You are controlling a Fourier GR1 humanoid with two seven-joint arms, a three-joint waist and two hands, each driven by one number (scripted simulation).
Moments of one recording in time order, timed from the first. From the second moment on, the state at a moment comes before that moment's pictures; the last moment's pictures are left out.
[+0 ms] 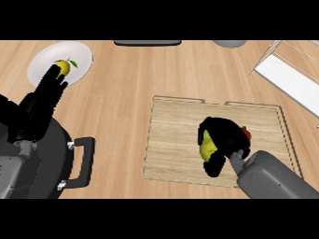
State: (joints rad) left arm -0.25 0.30 0.02 -1.48 0.20 0.08 0.20; right arm -0.46 -0.41 0.71 -1.44 0.34 0.16 0.76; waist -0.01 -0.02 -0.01
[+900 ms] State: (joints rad) left arm -0.20 0.30 0.04 -1.51 0.20 0.08 0.20; right arm -0.05 -0.76 0.50 -2.34 0.31 -0.15 0.44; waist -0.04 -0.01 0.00
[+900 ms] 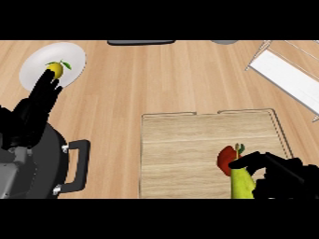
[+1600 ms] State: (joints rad) left arm -0.24 0.28 0.03 -1.52 0.18 0.07 0.22; right arm -0.12 -0.91 -0.20 -2.26 -0.12 0.03 0.53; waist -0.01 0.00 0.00
